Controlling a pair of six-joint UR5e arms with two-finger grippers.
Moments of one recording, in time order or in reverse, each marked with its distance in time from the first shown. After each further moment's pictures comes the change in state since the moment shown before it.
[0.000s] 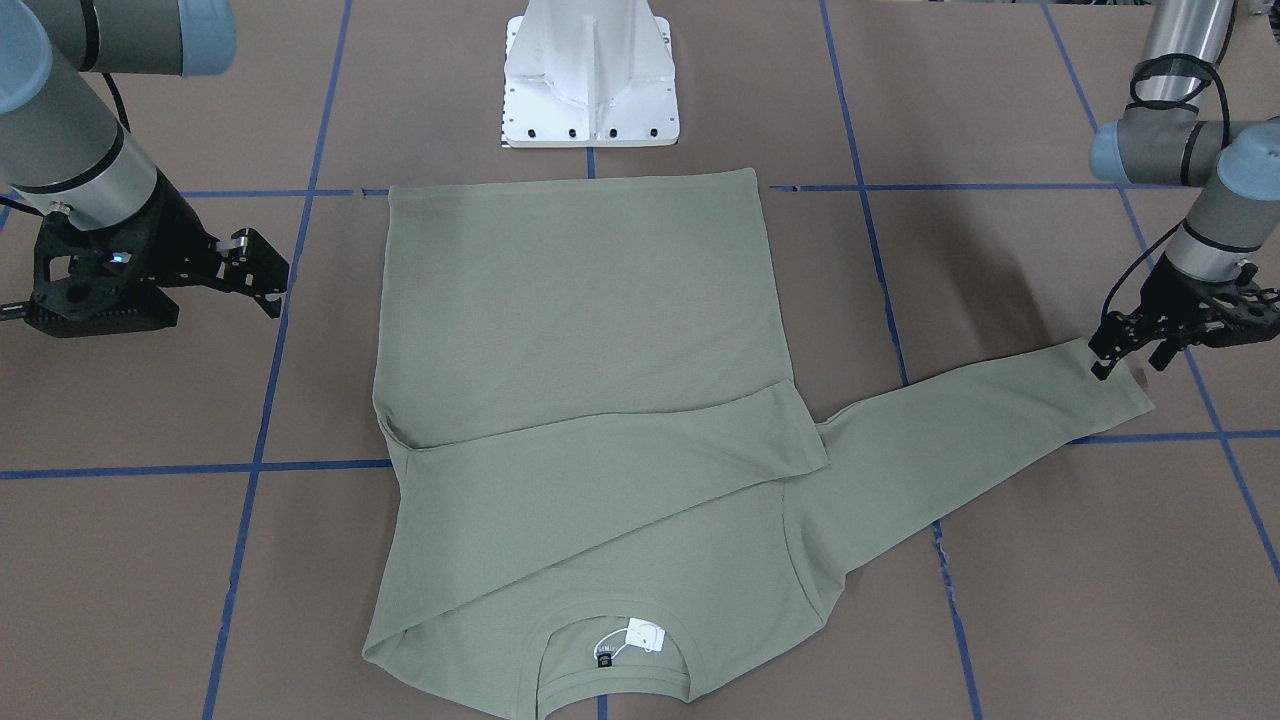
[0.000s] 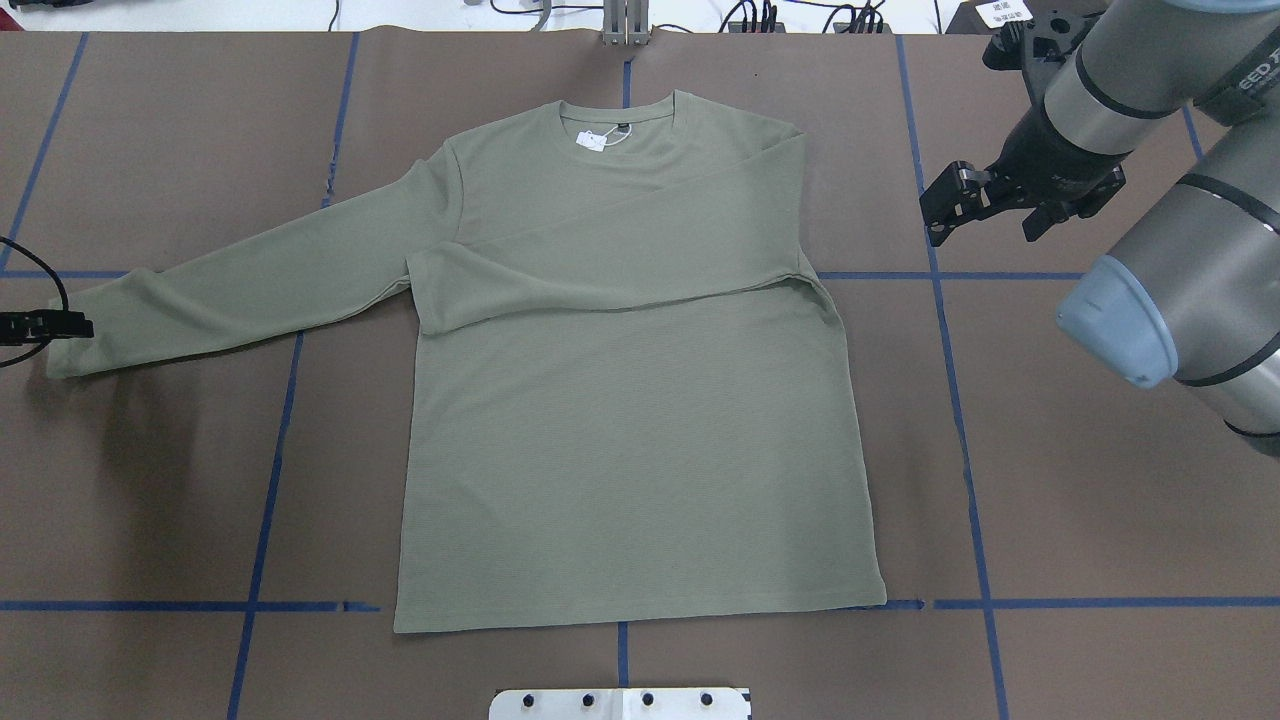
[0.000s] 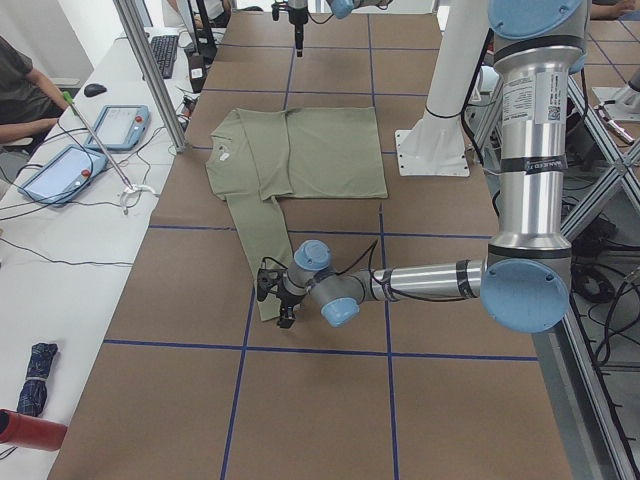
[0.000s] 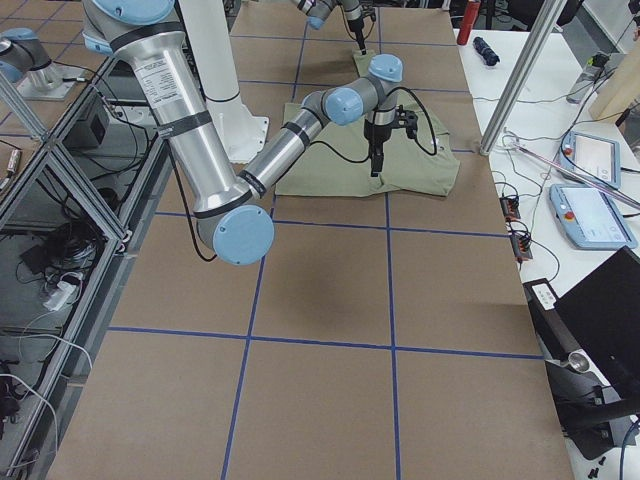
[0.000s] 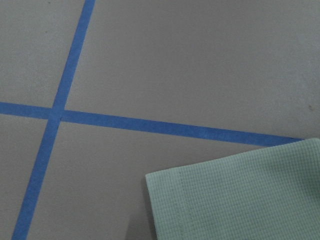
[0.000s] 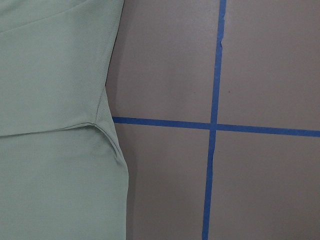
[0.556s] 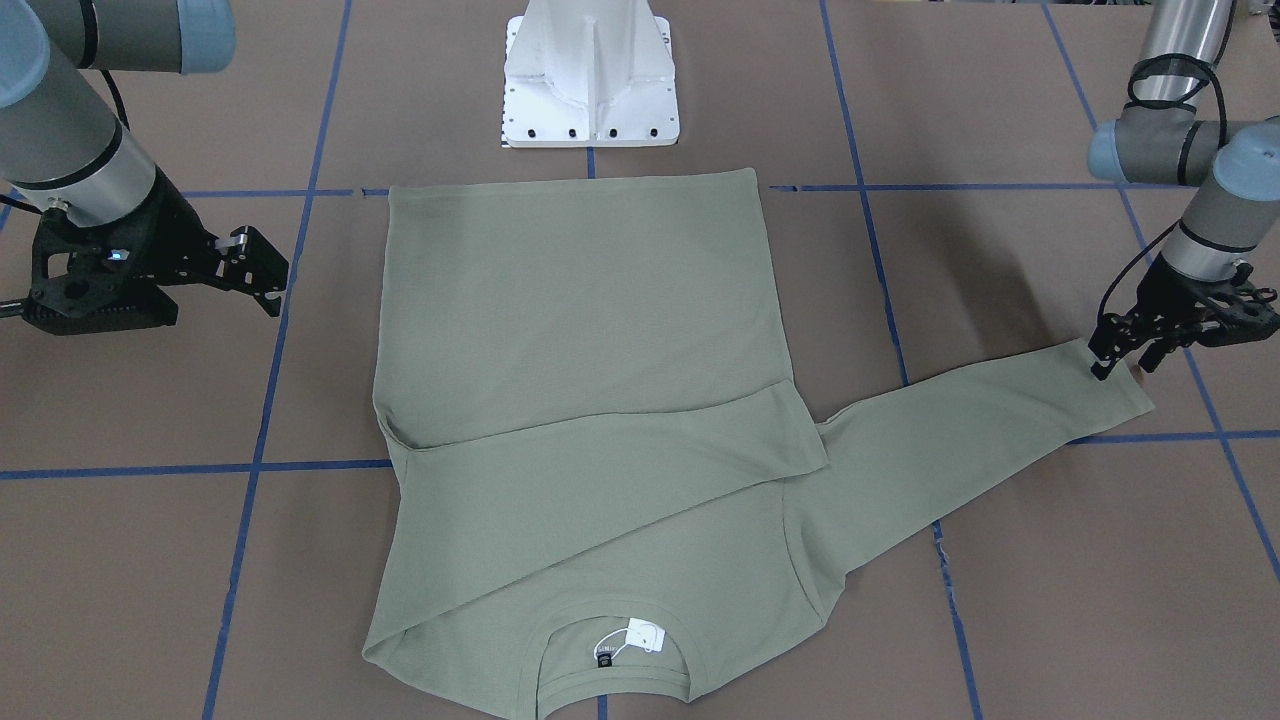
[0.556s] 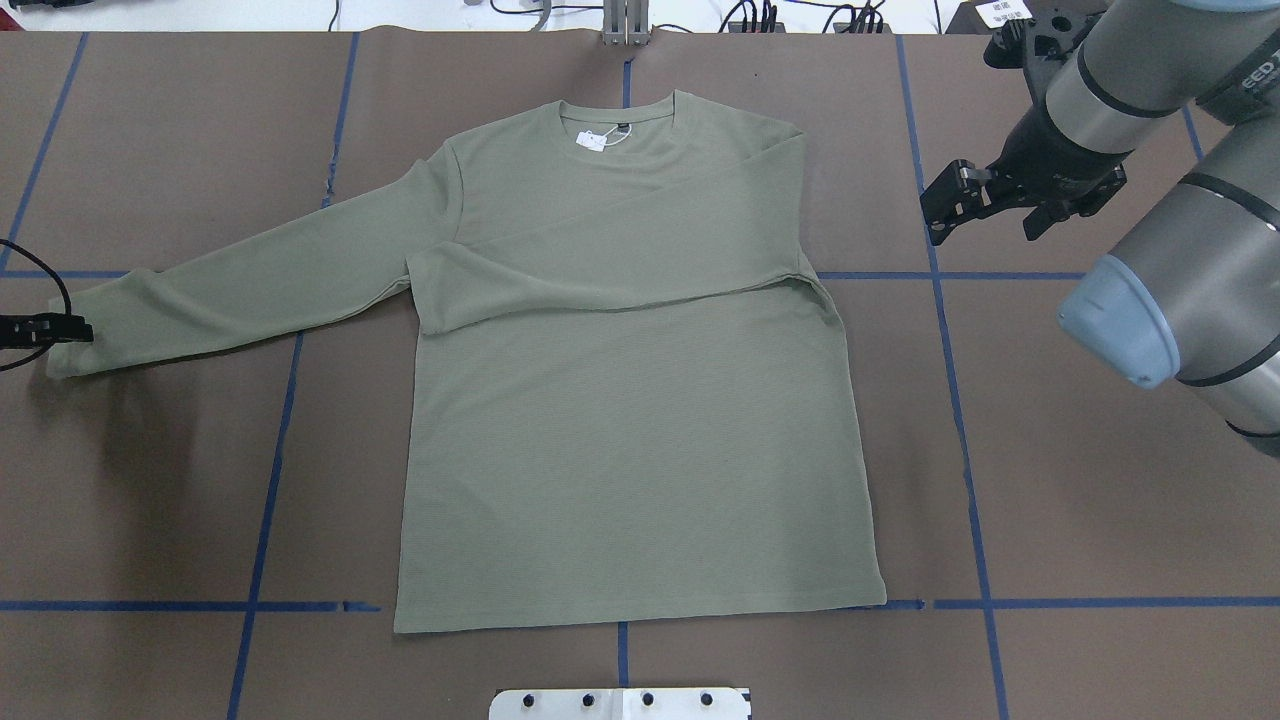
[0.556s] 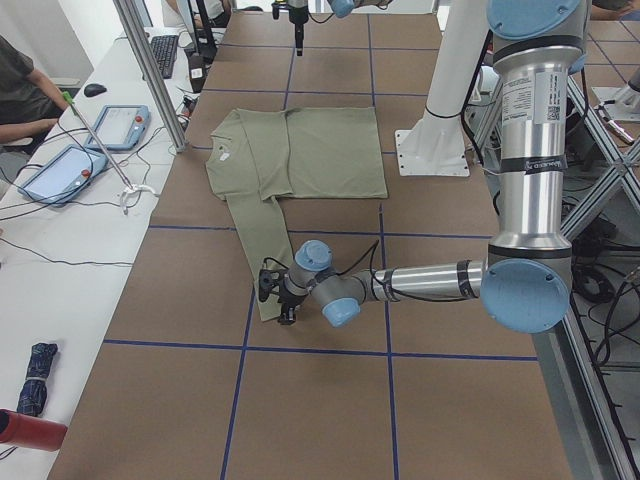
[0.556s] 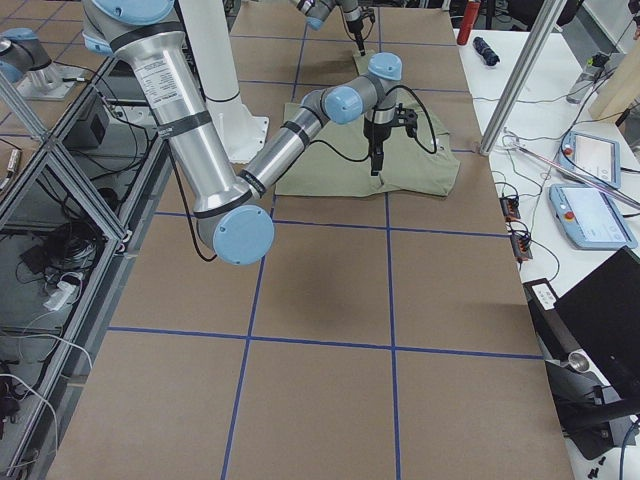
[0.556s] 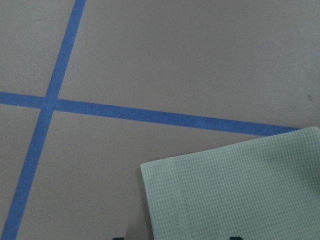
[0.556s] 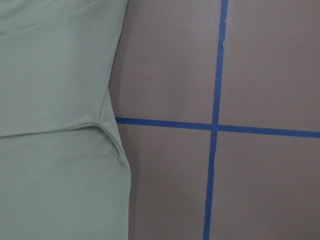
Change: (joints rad) left arm 0.005 0.006 -0.004 0.000 0.000 -0.012; right arm 0.002 0.001 0.013 -0.006 -0.001 0.000
